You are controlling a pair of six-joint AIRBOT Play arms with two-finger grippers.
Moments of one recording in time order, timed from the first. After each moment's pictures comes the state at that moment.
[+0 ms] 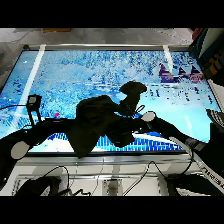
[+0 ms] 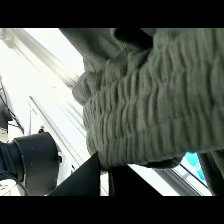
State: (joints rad) left arm -0.27 -0.55 0.59 1.41 -0.79 -1.69; right arm 0.54 -1.38 0.84 -0.34 0.85 1.13
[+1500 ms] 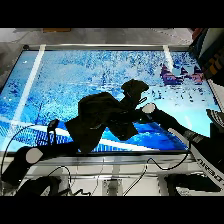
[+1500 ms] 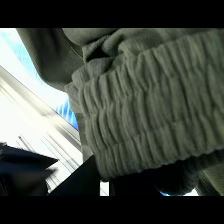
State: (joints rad) left arm -0.27 -0.55 0.28 1.05 -0.91 -1.69; right arm 0.46 -1.44 0.97 -0.45 0.82 1.24
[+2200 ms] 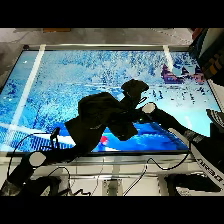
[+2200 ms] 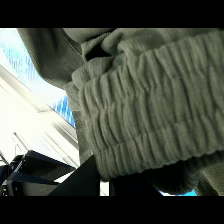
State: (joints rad) left arm -0.27 -0.55 0.17 0.89 -0.86 -1.75; right arm 0.46 -1.44 0.98 -0.47 0.83 1.24
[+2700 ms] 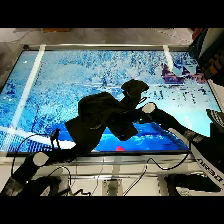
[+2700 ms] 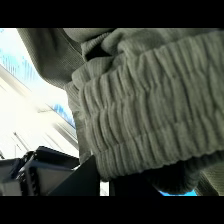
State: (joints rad) left arm -0.27 -0.64 0.13 0.86 -0.73 -1.75; right arm 0.46 -1.44 0.98 -0.47 0.83 1.24
